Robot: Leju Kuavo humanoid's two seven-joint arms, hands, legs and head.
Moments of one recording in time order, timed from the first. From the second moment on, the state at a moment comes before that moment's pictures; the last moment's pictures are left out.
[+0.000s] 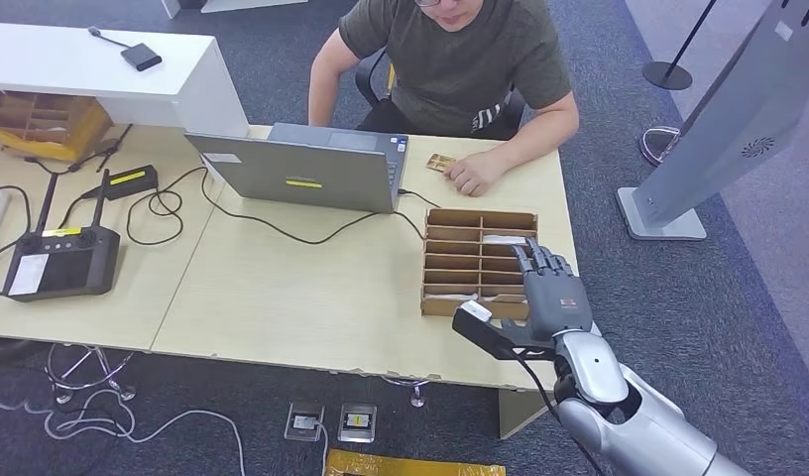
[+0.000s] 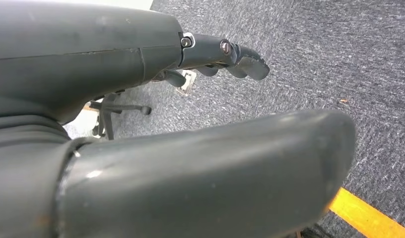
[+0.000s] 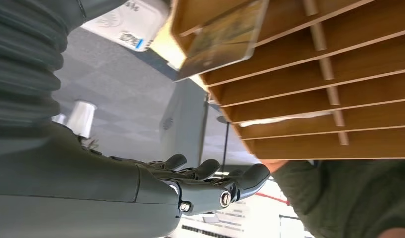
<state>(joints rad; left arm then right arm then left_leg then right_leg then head) -0.10 0.01 -1.08 -0.19 1.38 0.58 0.00 -0.60 -0.37 1.01 -1.27 0.86 -0.20 0.55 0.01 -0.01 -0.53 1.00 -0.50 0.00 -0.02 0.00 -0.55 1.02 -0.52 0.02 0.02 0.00</state>
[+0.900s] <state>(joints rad) -0.10 0.01 -1.08 -0.19 1.37 0.57 0.00 -0.61 -0.32 1.04 -1.21 0.90 -0.19 0.58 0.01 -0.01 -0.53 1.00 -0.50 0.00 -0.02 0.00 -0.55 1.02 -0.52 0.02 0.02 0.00</state>
